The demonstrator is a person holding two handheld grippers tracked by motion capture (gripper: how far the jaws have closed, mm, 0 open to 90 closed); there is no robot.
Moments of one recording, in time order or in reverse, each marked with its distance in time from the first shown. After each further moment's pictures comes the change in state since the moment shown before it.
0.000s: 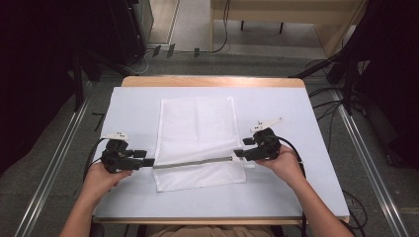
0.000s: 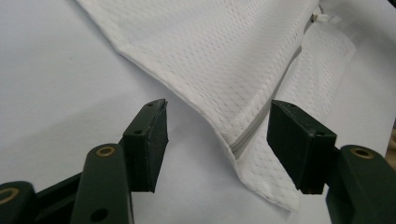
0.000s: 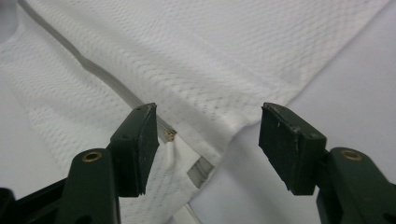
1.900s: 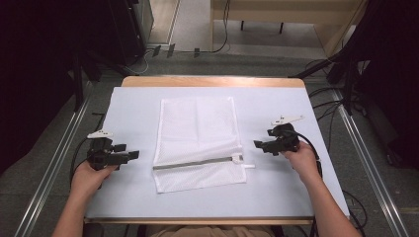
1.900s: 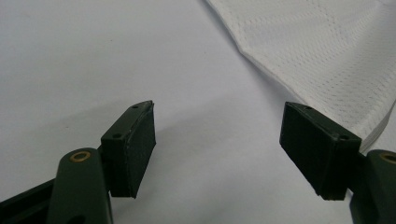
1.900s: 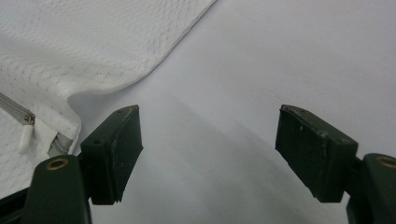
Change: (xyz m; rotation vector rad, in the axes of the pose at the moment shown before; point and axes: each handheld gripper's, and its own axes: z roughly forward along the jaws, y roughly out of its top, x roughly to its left) left arm 0.036 -0.016 -0.014 -0.071 0.226 -0.085; right arm -0.056 -0.026 -0.016 -0.032 -0.205 0.092
